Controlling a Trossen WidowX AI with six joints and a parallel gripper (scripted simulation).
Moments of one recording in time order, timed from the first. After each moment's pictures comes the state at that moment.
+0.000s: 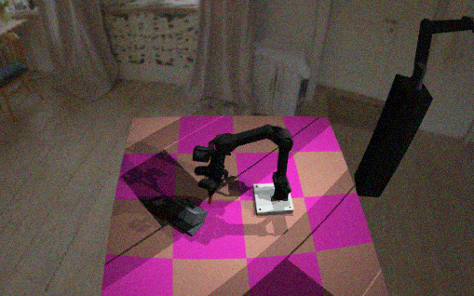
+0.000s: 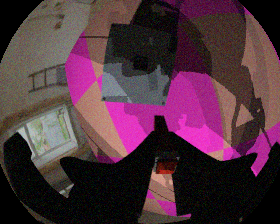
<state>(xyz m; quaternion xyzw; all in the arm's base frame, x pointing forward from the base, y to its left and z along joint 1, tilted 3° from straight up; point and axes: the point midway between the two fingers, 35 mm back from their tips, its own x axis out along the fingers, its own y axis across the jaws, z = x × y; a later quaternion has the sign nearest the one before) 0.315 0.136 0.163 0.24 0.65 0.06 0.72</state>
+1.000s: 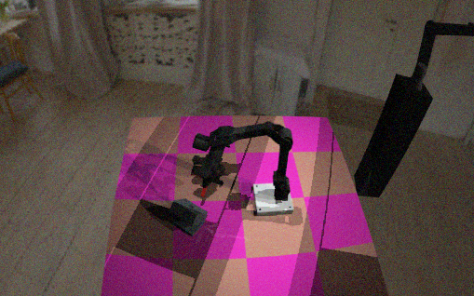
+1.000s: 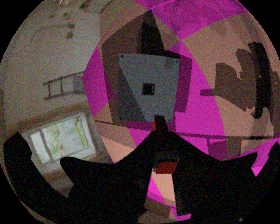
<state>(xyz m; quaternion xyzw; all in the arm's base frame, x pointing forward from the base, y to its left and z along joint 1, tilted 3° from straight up) 0.341 0.109 0.183 0.33 0.61 0.08 0.72</state>
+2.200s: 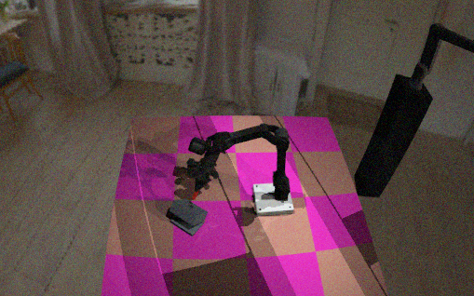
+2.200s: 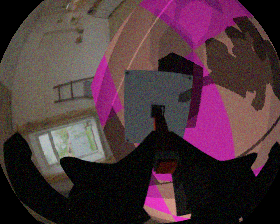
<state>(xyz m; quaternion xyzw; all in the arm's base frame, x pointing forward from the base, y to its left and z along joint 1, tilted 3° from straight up) 0.374 0.119 0.165 0.37 0.57 0.10 0.73</state>
